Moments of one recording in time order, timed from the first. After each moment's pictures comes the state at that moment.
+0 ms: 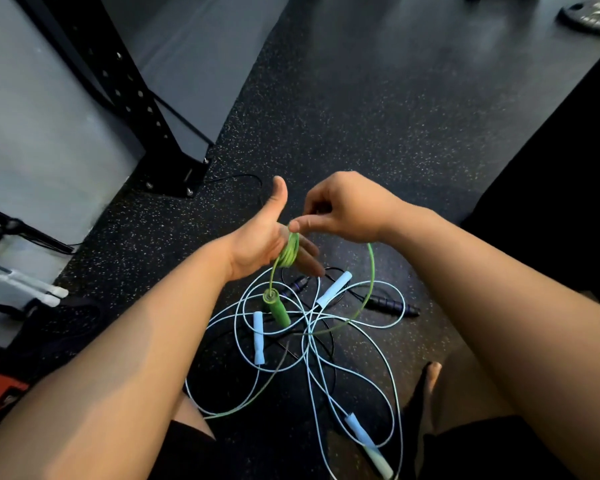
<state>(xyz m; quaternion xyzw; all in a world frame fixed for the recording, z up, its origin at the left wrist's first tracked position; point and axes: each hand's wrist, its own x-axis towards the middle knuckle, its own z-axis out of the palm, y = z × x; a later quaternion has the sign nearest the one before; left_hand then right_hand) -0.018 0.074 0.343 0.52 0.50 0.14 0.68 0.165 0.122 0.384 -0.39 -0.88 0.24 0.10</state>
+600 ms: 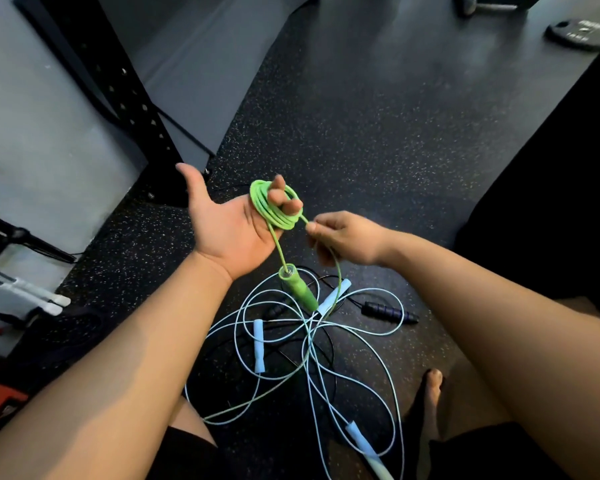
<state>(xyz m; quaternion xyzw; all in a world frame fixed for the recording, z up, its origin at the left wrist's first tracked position) -0.028 0.067 0.372 0.20 0.24 0.54 0.78 0.171 0.115 0.334 -0.45 -0.74 0.49 0.11</state>
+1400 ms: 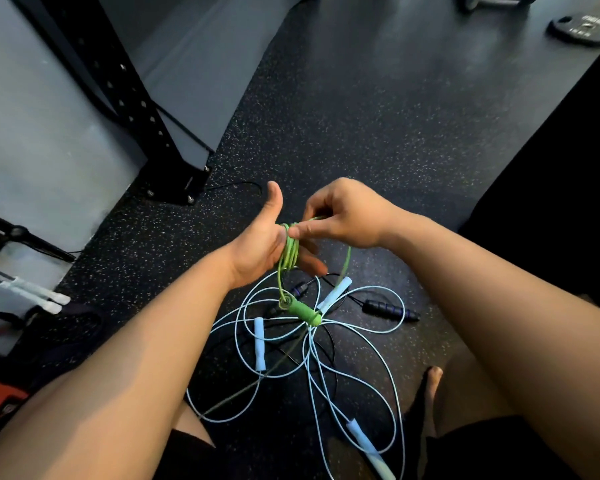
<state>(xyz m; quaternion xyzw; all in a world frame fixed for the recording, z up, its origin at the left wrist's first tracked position) -0.015 0.068 0.347 0.49 0.48 0.23 0.69 0.165 0.120 0.382 -0.36 -0.85 0.35 0.16</state>
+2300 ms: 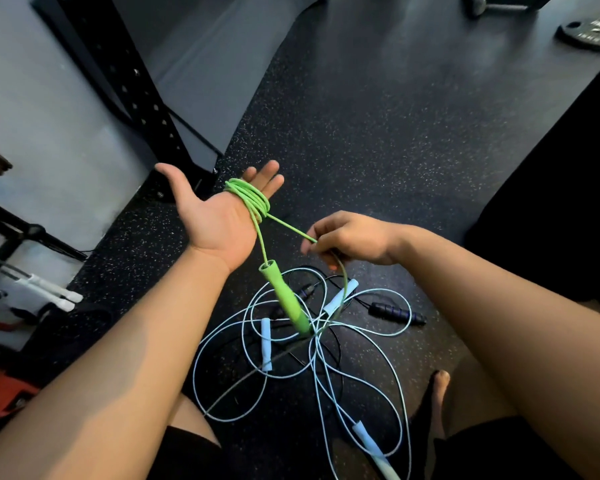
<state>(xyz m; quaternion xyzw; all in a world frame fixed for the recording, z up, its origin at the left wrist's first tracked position) -0.047 0.071 0.373 0.16 0.25 0.68 0.67 0.157 0.114 0.344 -0.40 -0.68 0.61 0.07</state>
